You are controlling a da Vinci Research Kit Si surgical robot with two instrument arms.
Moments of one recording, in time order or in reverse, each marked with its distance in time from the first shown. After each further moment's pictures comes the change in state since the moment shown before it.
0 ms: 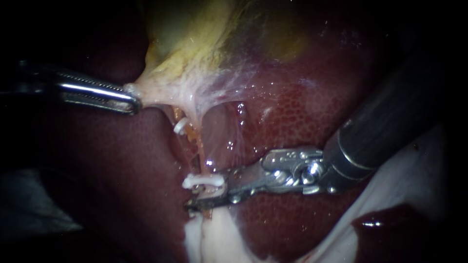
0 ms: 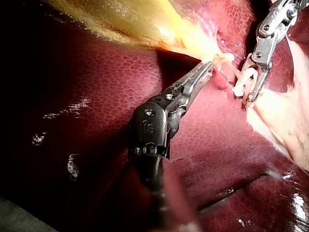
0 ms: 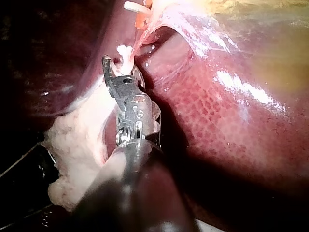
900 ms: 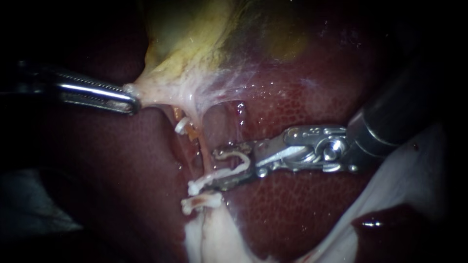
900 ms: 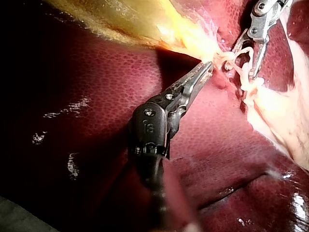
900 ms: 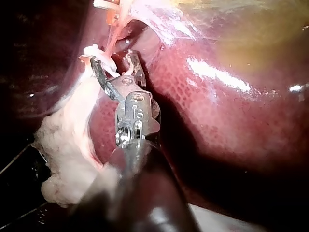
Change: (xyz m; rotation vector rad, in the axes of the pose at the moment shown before) right arm 0.001 0.003 -0.006 -0.037 0.082 0.032; left arm 0.000 0.000 0.000 0.000 0.000 0.000
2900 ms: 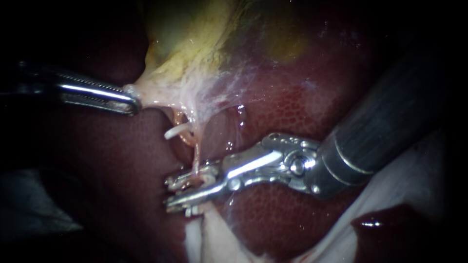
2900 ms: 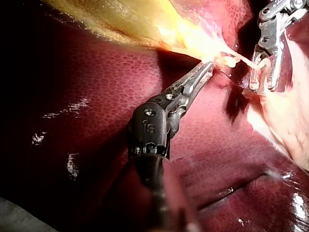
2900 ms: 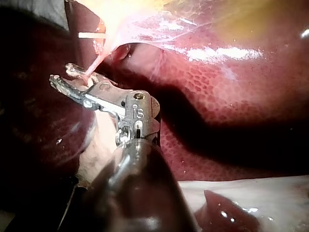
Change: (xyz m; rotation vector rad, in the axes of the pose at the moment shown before) right arm 0.004 -0.003 0.003 0.354 0.246 0.256; left arm 0.000 0.000 0.000 0.001 0.000 0.000
